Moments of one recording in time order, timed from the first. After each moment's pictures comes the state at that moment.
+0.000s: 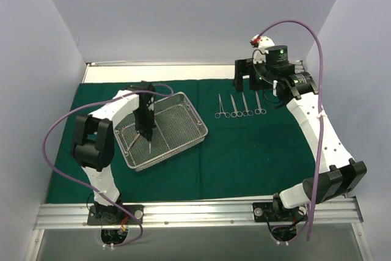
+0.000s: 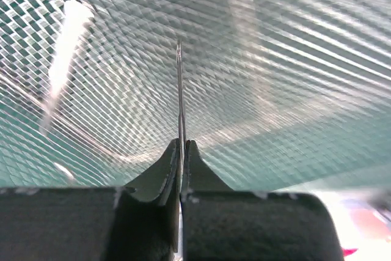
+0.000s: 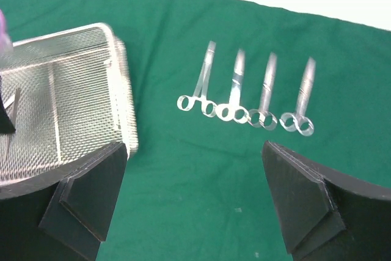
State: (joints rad) left arm -0.31 1.89 1.38 -1.07 0.02 -0.41; right arm 0.29 1.44 1.63 -0.80 -0.07 0.10
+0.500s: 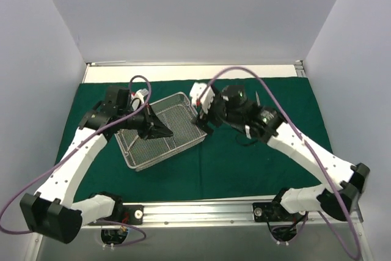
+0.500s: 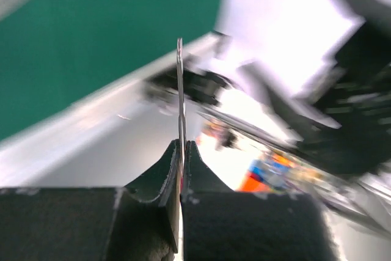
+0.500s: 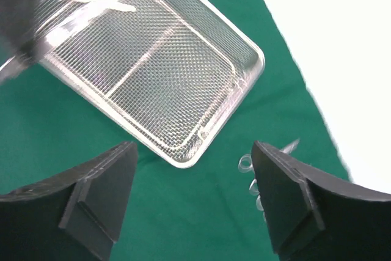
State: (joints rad) left arm -0.33 1.20 1.17 -0.83 0.74 -0.88; right arm 0.77 1.32 1.33 -0.51 -0.13 -0.36
